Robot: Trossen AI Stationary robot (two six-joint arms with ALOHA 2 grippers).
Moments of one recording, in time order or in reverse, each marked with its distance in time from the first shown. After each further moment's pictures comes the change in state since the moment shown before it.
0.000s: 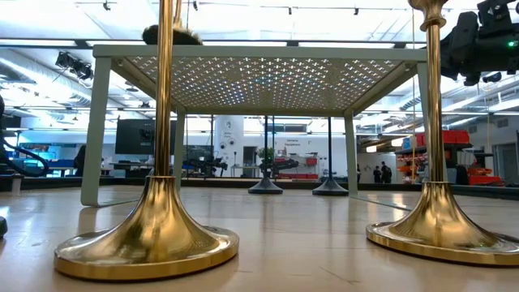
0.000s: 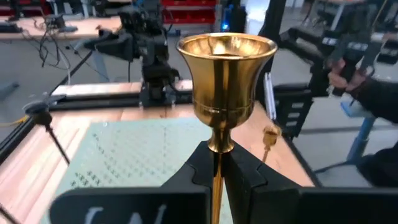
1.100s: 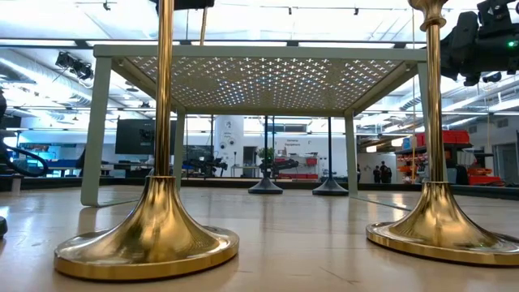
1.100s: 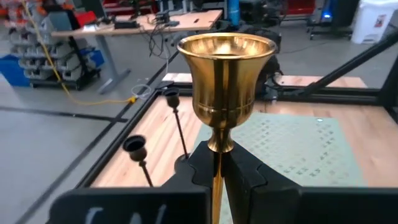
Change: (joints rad) left arm 0.222 -0.002 0.000 -0.033 -0.163 0.044; right arm 0.000 0.000 0.000 0.000 0.000 0.003
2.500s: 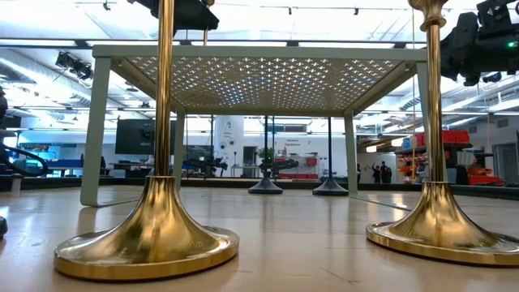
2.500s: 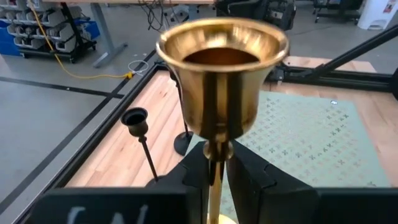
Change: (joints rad) left arm 0.072 0.050 -0.001 -0.050 0.065 -0.038; right arm 0.000 0.000 0.000 -0.007 -0.001 0.000
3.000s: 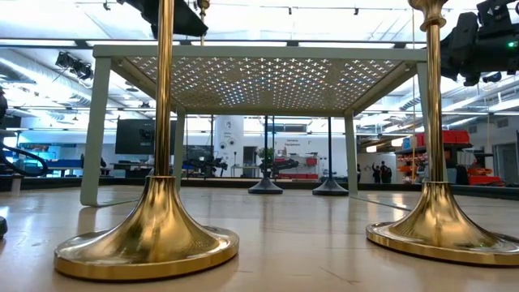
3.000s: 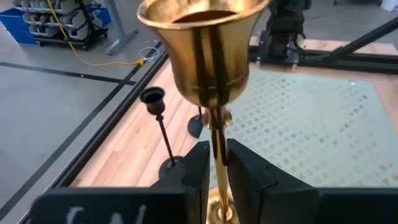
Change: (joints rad) left arm 0.000 -0.056 0.000 -0.121 -0.046 -0.006; right arm 0.000 0.000 0.000 0.000 0.000 0.000
